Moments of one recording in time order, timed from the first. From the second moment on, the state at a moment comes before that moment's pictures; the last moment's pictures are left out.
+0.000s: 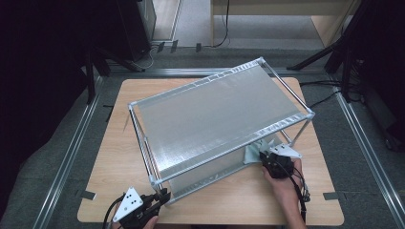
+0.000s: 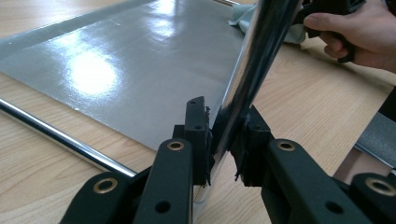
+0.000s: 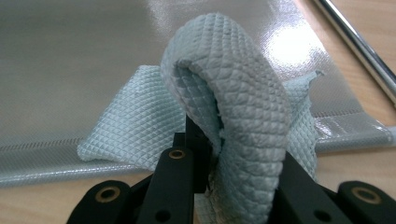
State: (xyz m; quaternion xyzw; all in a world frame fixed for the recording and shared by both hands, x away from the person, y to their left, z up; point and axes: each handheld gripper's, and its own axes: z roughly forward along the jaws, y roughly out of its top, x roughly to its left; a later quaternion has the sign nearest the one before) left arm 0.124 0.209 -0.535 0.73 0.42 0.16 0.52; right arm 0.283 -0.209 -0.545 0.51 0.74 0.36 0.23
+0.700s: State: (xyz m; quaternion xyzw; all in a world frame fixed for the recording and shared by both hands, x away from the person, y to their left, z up) left arm 0.122 0.214 -0.532 0.73 0.41 0.17 0.52; right arm 0.250 -0.230 -0.535 0.52 0.75 0.35 0.21
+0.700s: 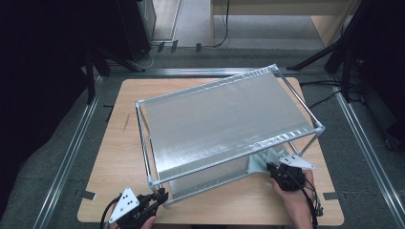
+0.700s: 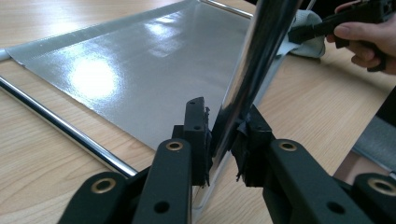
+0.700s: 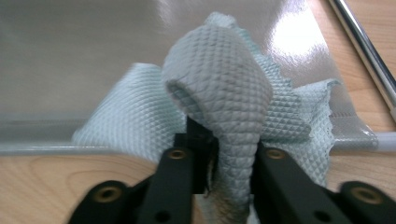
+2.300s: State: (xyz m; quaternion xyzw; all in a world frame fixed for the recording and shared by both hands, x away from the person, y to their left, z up) left arm 0.121 0.178 -0.531 0.74 0.38 0.15 0.54; right arm 0.195 -0.045 -0.551 0.37 0.82 0.42 0.13
